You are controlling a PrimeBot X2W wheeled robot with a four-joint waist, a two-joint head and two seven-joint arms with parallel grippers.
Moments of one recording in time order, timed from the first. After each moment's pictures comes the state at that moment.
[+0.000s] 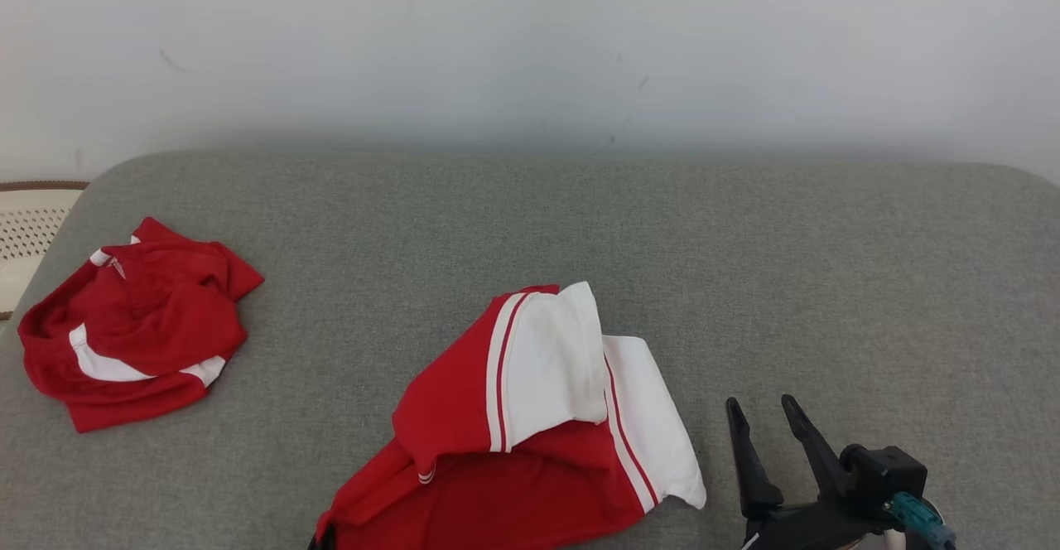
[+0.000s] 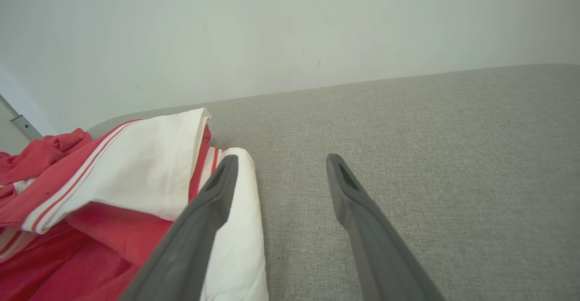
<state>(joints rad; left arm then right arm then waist) -0.04 0.06 -0.15 0.32 -0.25 0.05 -0.26 -0.13 -0.11 0.28 0.31 0.26 0.13 -0.25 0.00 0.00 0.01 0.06</state>
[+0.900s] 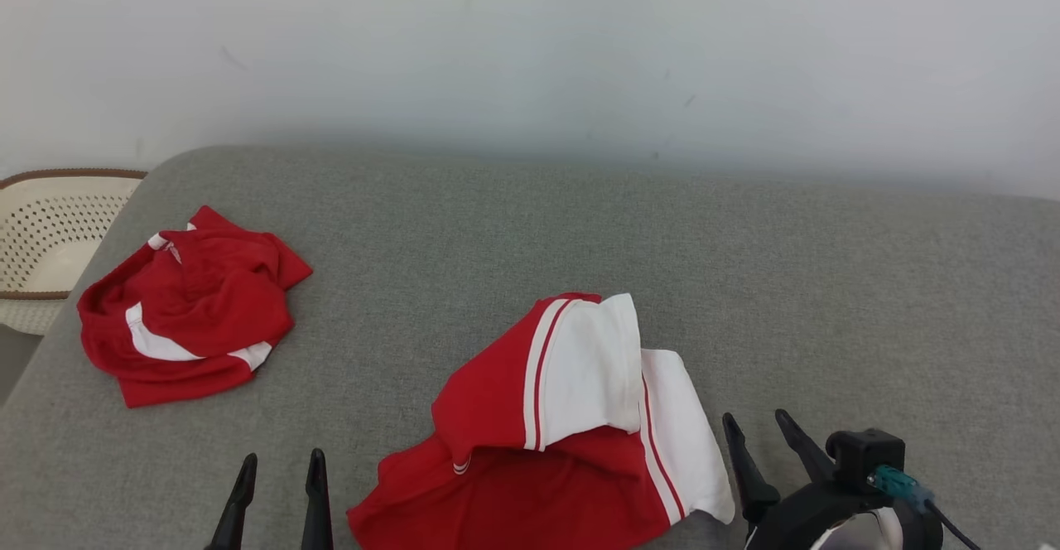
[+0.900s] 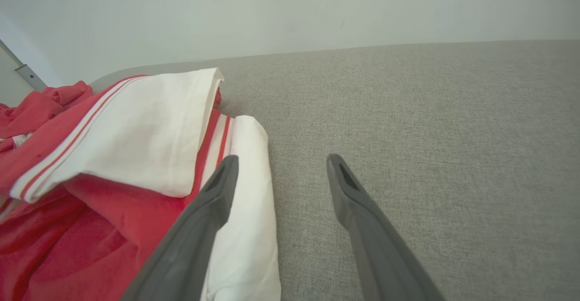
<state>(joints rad) 0.02 0.05 -0.07 0.00 -0.16 0.07 -0.26 -0.19 -0.15 0.30 0.42 0.29 0.13 -0.15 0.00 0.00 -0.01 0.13</state>
